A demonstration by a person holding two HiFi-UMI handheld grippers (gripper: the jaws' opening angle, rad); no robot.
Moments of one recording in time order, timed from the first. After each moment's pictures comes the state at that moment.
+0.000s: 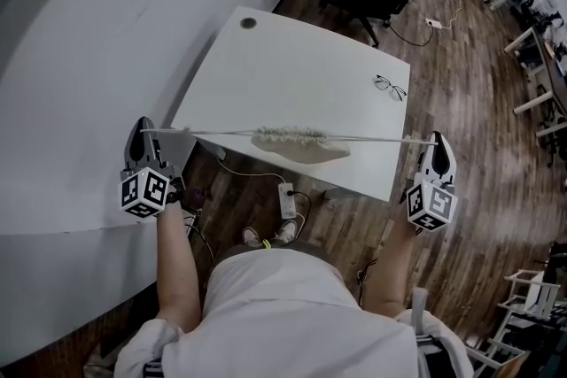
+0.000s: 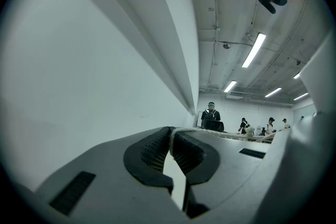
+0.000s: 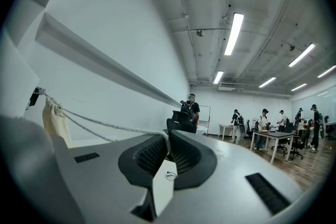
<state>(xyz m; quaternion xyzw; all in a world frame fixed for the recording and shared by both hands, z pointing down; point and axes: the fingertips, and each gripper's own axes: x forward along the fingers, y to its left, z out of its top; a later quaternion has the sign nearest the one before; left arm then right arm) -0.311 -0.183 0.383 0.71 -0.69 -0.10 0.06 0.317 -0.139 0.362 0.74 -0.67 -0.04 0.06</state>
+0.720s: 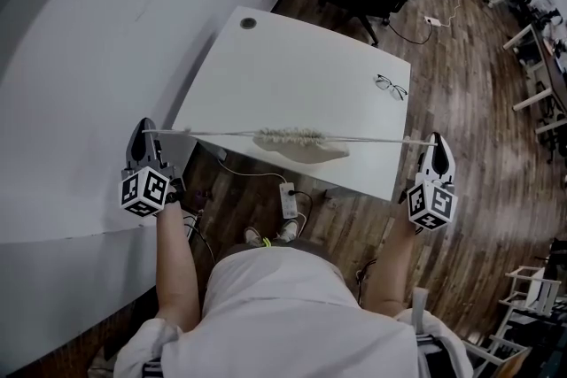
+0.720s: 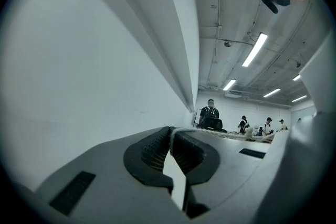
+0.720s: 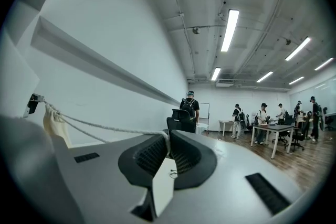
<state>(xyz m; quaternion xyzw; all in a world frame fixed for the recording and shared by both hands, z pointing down) -0.320 -0.195 0.397 0.72 -0.68 -0.09 0.08 0.314 -0.143 0.374 0.74 -0.67 -0.02 0.04</state>
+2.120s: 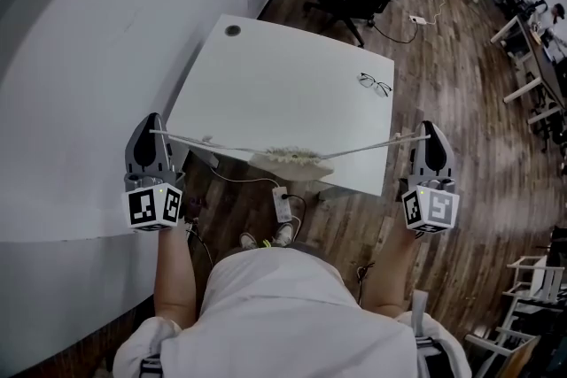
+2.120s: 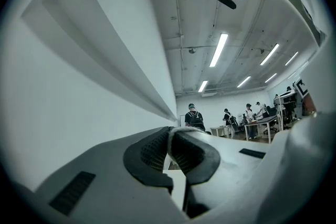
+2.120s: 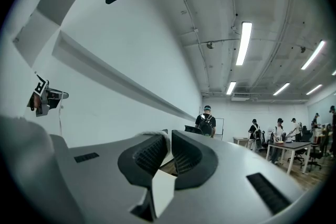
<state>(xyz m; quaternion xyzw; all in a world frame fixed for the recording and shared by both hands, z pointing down) -0.213 -0.163 0.298 0.78 -0.62 -0.06 -0.08 0.277 -0.114 0.294 0.68 -0.72 -0.10 0.03</state>
